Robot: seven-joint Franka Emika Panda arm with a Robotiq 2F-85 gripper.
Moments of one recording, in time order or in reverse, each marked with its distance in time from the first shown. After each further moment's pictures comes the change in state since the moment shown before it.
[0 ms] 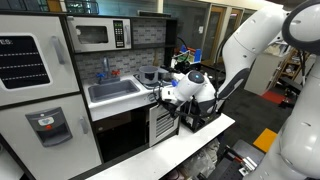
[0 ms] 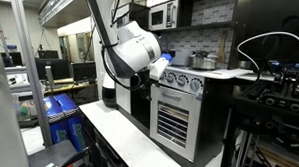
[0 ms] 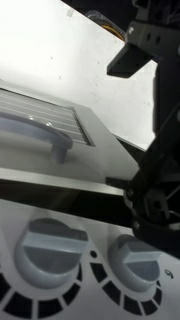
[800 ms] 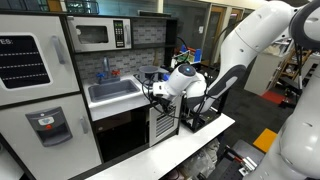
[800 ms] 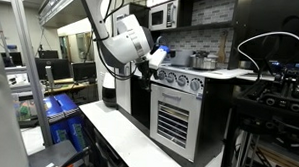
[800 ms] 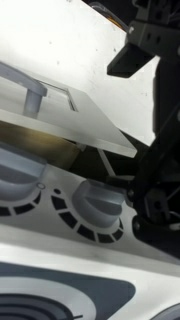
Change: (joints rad) arm 0.002 -0.030 0.114 0.033 0.369 -0.110 -0.322
